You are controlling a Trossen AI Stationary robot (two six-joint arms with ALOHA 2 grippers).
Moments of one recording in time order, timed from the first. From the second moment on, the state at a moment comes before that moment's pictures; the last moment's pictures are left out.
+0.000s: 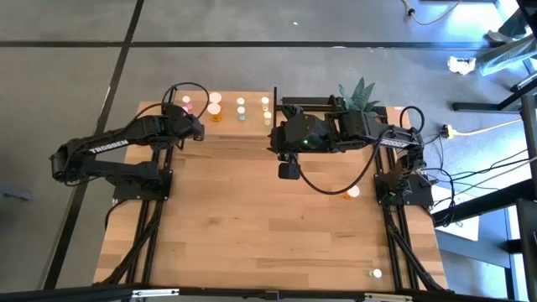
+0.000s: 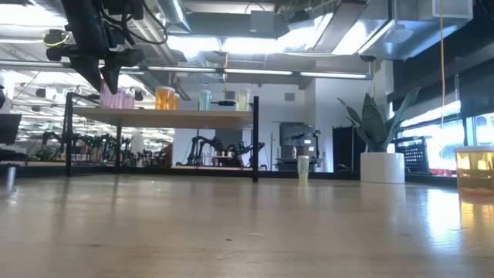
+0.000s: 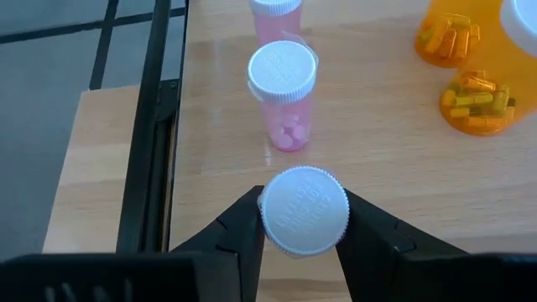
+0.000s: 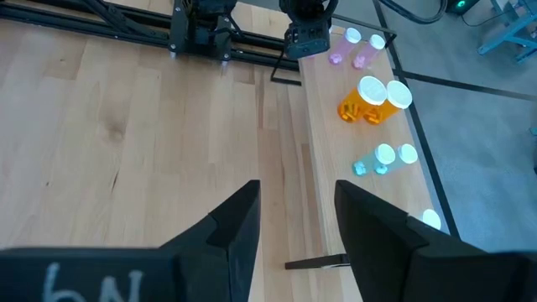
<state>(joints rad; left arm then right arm) 0.41 0.96 0.89 -1.14 -0.70 -0.98 0.10 1.88 2.34 -1.19 0.34 -0.11</state>
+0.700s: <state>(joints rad) 0.42 0.96 0.89 -1.14 -0.74 -1.01 0.10 1.88 2.34 -1.19 0.34 -0.11</state>
